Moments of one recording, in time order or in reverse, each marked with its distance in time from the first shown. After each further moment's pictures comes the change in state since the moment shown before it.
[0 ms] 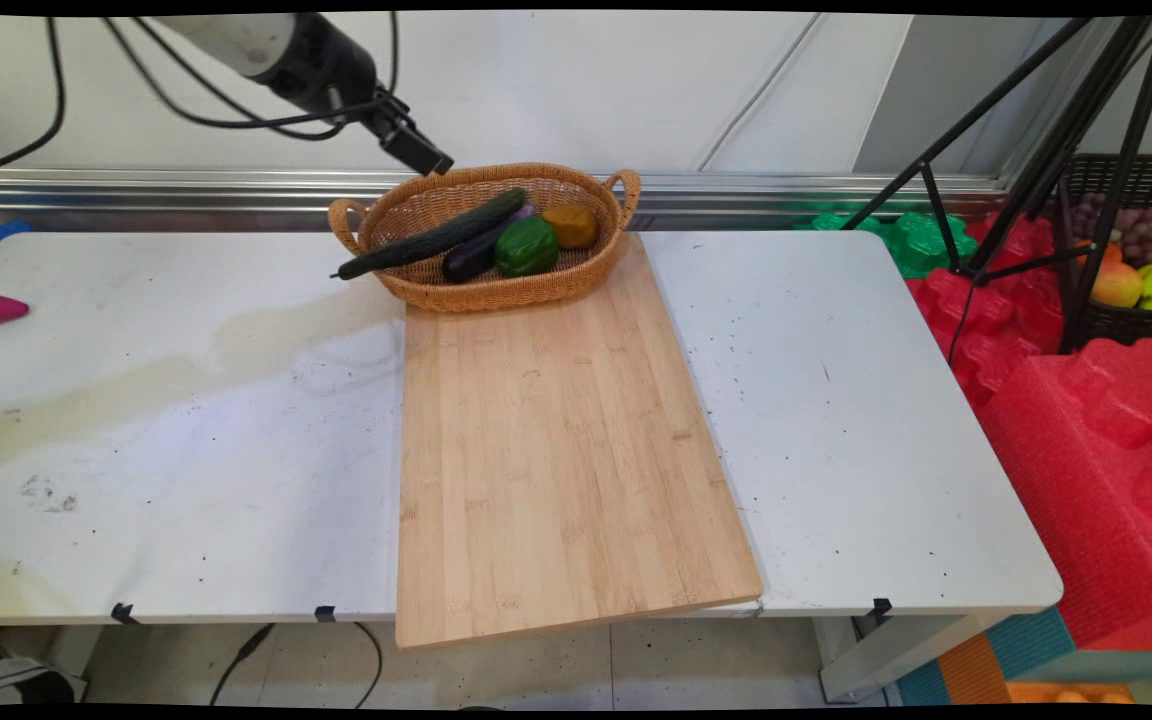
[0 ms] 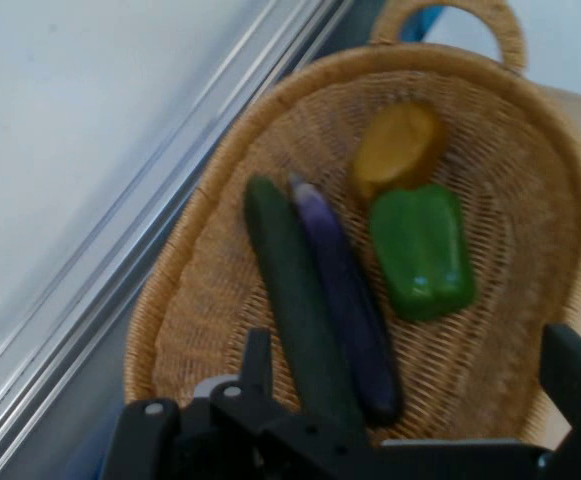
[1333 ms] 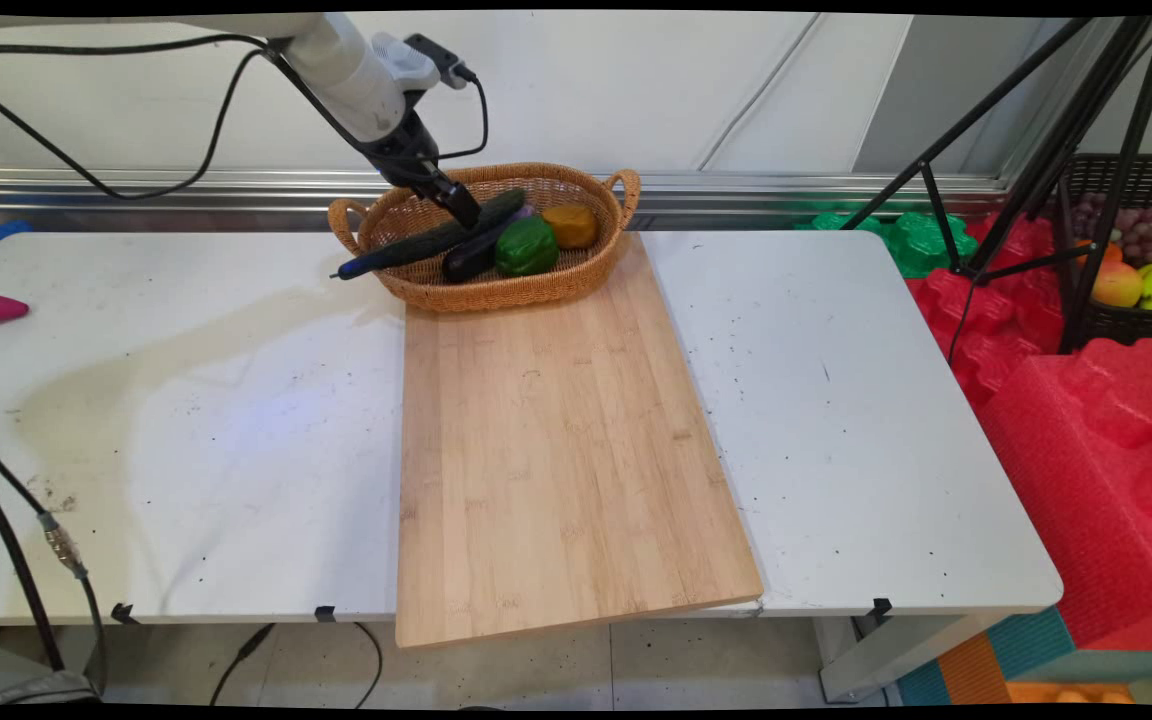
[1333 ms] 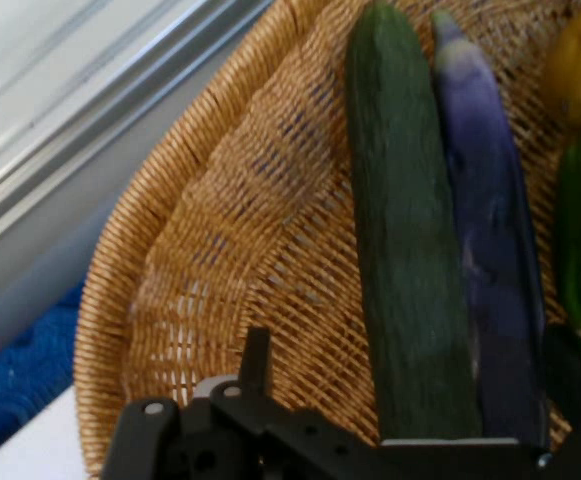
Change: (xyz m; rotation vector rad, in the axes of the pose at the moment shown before) arm 0.000 -0.043 0.173 0.026 -0.271 -0.266
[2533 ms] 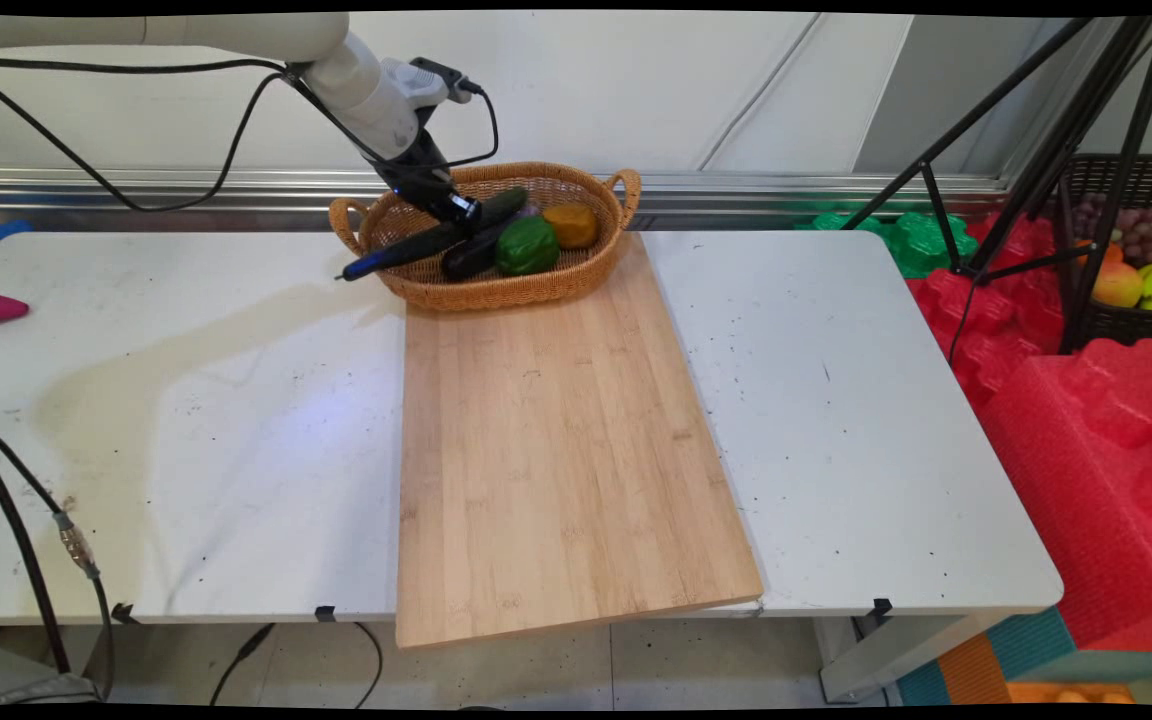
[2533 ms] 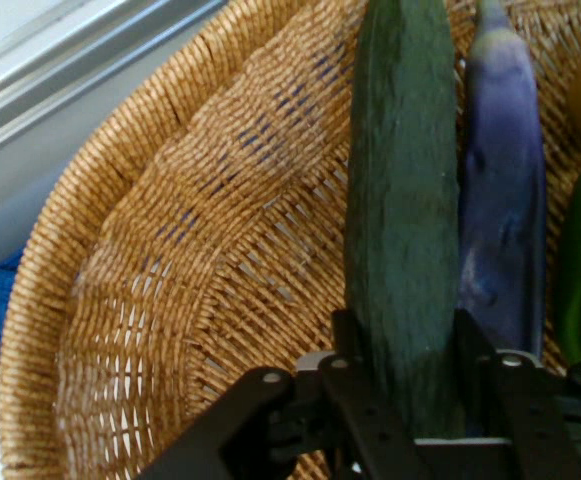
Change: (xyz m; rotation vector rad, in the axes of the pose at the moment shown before) arm -0.001 0.002 0.028 -0.027 -0.012 -0.145
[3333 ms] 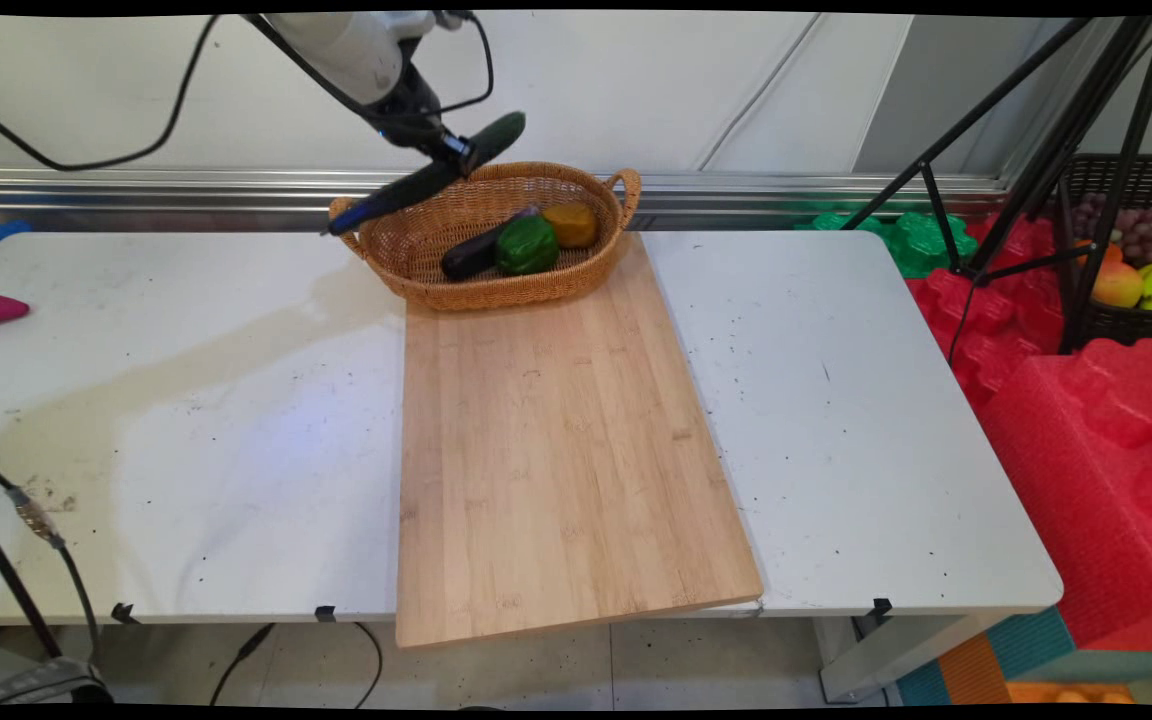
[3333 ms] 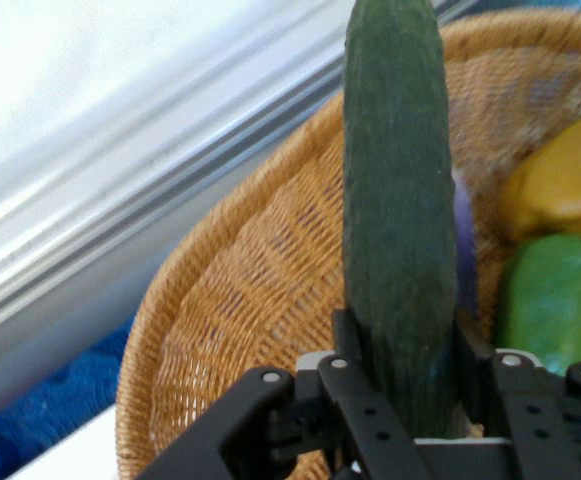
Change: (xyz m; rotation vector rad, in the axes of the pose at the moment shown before) arm 0.005 0.029 -0.090 0.082 0.154 0.049
